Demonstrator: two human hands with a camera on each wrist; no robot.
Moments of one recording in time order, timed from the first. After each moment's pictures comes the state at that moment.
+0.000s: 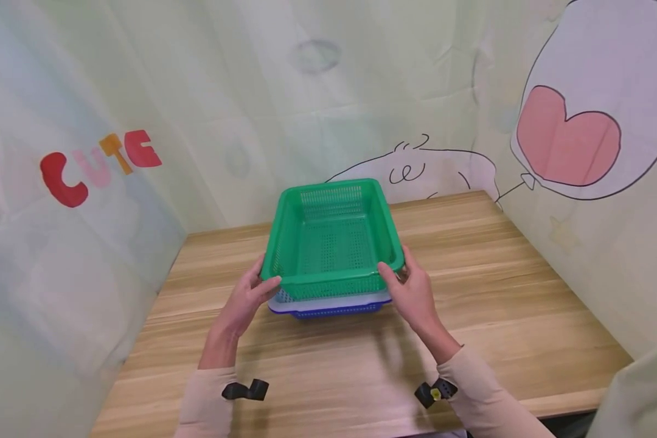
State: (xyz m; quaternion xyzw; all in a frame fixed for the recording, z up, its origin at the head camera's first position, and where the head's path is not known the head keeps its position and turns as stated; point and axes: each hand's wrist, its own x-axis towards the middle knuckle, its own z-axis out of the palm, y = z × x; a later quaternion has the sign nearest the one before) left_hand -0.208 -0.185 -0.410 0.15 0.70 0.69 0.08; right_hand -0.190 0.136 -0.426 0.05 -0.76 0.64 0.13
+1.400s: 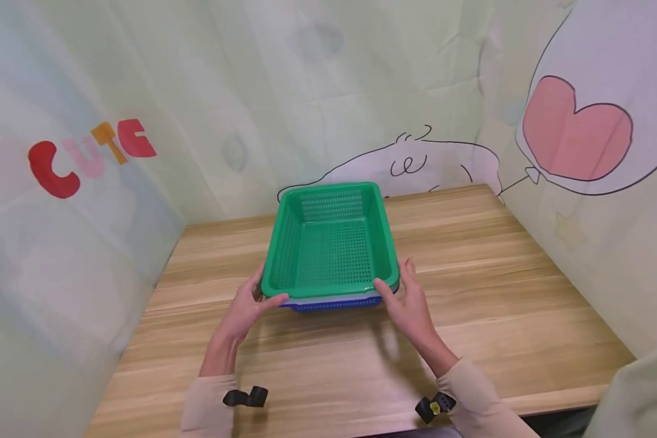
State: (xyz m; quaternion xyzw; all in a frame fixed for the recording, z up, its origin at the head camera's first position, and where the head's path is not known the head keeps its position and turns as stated) left_hand -0.204 -0.192 -0.447 0.11 0.77 0.62 0.04; right_hand -0.185 0.136 -0.464 0.04 -0.82 0.57 0.10
